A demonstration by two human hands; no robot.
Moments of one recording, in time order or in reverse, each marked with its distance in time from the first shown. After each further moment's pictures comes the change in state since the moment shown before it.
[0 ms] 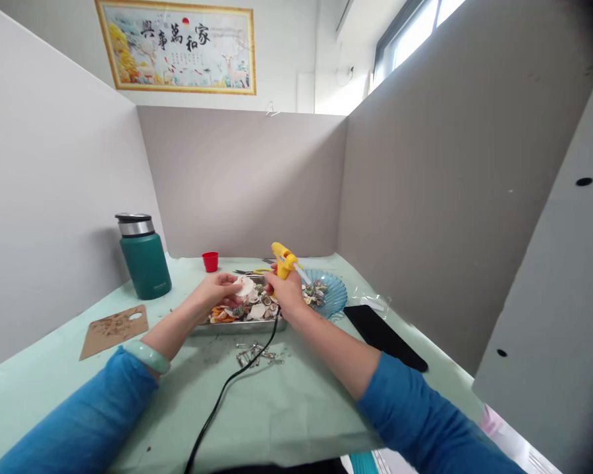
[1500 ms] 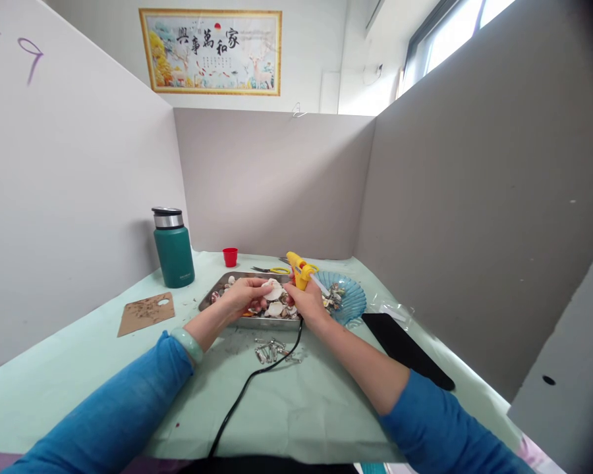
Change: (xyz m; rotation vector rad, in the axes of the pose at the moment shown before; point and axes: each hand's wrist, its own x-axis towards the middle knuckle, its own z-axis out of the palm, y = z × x) left_hand -0.005 -0.013 0.011 -0.242 -0.174 -0.020; right_hand -0.010 0.016 -0.012 -0.185 -0.130 -0.056
